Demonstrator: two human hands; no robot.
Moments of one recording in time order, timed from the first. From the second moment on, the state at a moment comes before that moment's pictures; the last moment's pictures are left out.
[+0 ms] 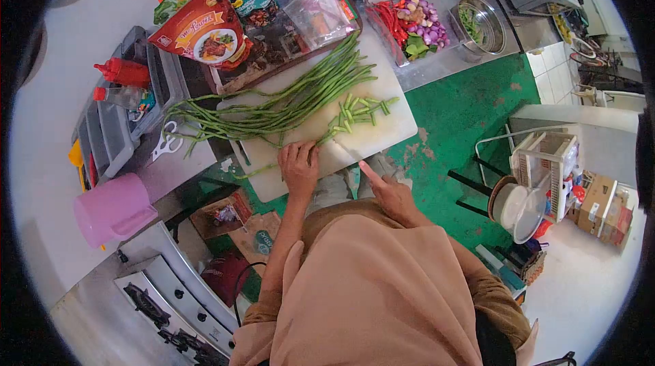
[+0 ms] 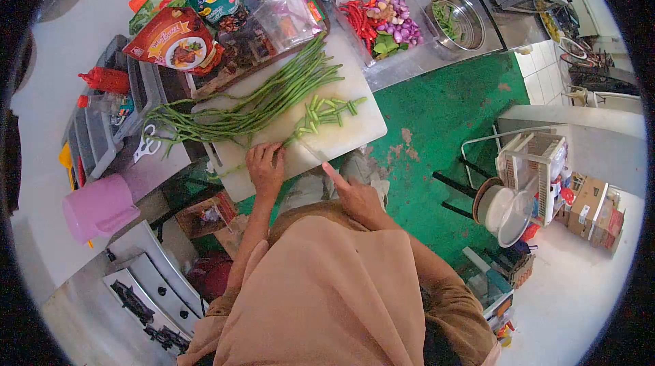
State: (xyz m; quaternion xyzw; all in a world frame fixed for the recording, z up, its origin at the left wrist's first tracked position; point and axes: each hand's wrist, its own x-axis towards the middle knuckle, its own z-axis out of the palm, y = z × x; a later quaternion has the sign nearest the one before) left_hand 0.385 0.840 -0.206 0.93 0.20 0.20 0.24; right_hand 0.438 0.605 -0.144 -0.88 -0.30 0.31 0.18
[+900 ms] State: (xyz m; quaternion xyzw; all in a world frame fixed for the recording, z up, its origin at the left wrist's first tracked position) left_hand 0.416 0.828 -0.212 0.93 0.18 0.21 0.25; right_hand 0.449 0.609 -0.143 -0.90 -0.28 0.28 0.18
